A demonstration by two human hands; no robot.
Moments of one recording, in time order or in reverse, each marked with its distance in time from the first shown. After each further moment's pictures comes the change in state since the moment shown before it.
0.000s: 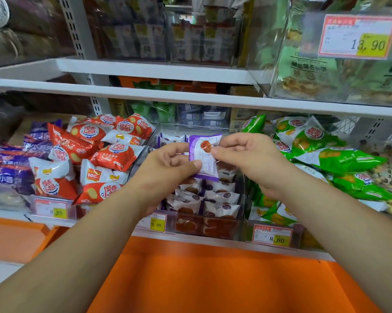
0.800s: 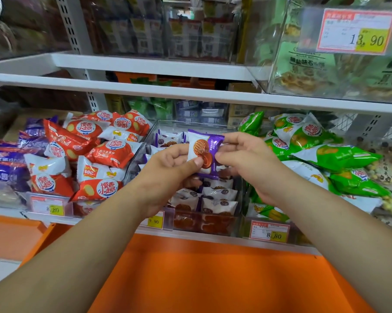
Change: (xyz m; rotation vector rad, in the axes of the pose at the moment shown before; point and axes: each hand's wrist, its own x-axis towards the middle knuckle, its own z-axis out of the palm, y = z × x) left_hand -0.001 -0.009 0.006 -0.114 -0.096 0.002; right_hand -0.012 -0.002 0.008 -0.003 0.021 0.060
